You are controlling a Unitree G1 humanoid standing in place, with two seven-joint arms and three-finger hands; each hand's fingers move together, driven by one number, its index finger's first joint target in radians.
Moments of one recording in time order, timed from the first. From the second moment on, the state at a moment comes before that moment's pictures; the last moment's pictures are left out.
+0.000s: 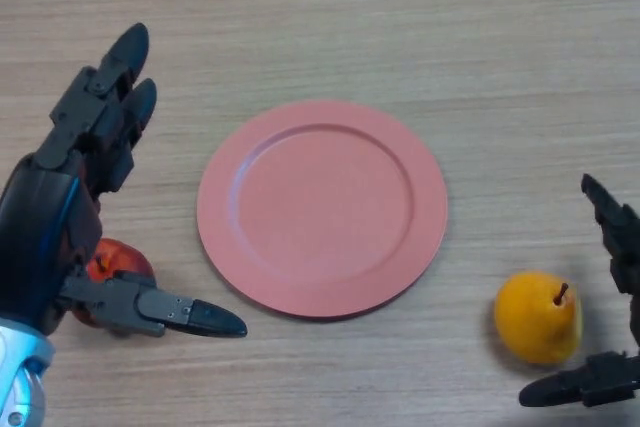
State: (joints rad) left arm 0.08 0.22 0.15 -0.69 -0.09 0.27 -0.25; right arm 0.07 -0.25 -0.14 0.21 -0.10 -0.39 0.19
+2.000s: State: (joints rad) left arm 0.10 0.21 0.26 -0.72 -0.14 0.25 -0.24; right arm -0.60 -0.19 0.45 0.74 -0.03 -0.09 -0.22
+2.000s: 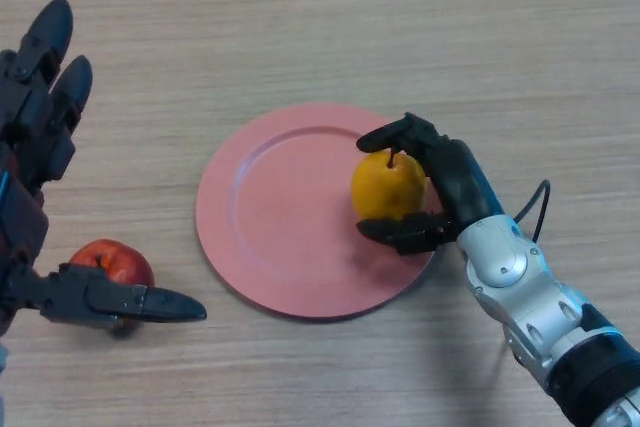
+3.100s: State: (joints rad) left arm 0.10 0.21 0.28 -0.72 -0.14 0.21 -0.23; right arm -0.31 -0.18 0.11 -0.05 -0.07 0.15 0.11
